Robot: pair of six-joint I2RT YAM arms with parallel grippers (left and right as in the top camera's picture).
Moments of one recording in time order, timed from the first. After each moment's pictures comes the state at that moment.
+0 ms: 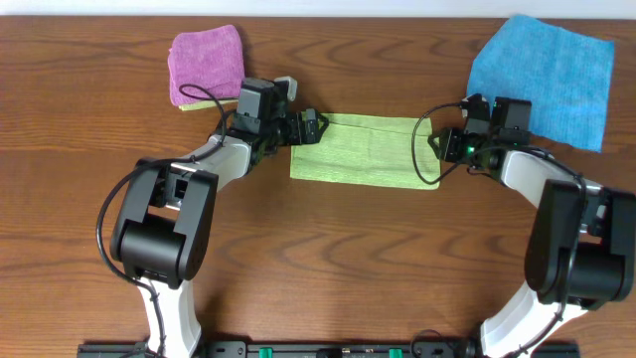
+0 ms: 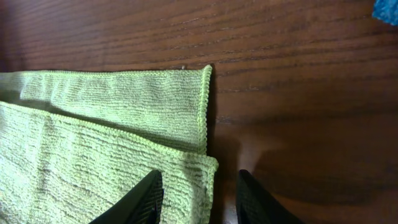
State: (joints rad) left arm -0.29 2.05 1.16 0.13 0.46 -0.41; right arm -0.13 1.91 1.01 -0.09 -0.46 0.09
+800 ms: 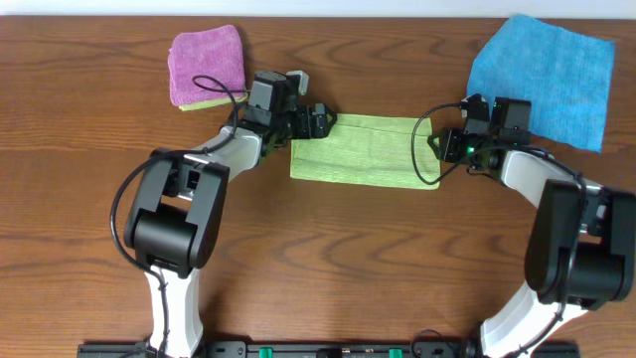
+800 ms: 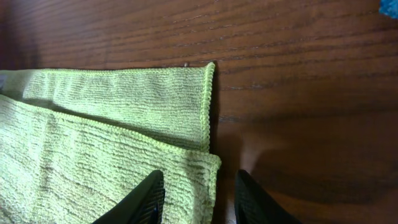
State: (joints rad) left arm -0.32 2.12 1.26 0.08 0.45 -0.41; right arm -0.13 1.91 1.01 -0.10 -0.47 0.09
